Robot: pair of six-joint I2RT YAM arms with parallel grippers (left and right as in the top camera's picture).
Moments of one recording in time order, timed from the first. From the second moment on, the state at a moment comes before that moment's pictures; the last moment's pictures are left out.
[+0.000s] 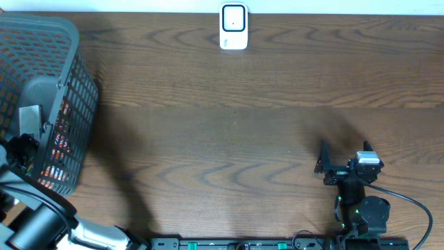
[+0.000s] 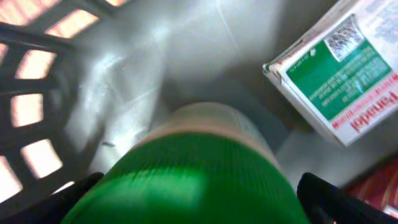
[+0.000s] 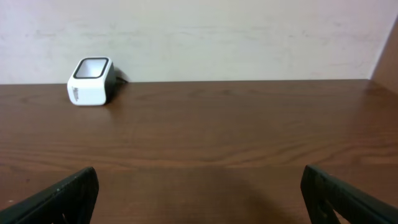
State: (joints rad) left arm 0.90 1.82 1.25 -0.75 -0.09 -0.07; right arm 0.01 0.01 0.01 -0.07 0.02 0.04
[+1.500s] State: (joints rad) left arm 0.71 0.93 1.27 -0.69 0.67 -0.41; right arm 0.01 0.01 0.01 -0.07 0.02 0.04
